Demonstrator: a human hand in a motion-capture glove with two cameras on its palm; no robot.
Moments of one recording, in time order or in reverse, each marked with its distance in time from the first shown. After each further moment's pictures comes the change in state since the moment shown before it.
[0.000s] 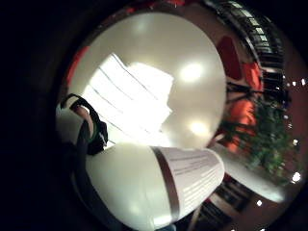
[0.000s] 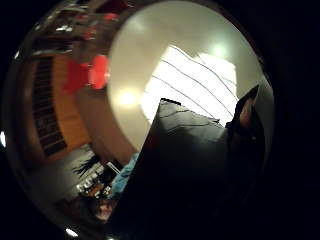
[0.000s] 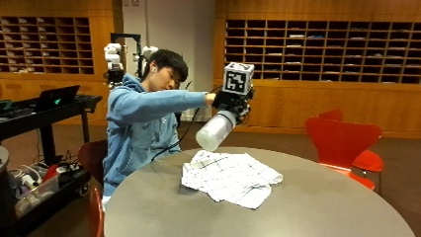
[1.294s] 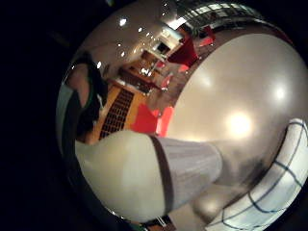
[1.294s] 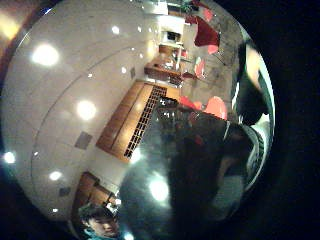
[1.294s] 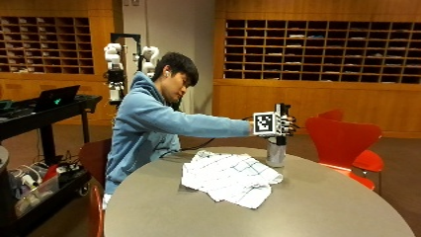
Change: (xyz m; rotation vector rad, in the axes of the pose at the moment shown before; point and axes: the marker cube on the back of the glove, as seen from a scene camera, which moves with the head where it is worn) arm -0.168 -0.156 0.120 0.436 -1.057 -0.052
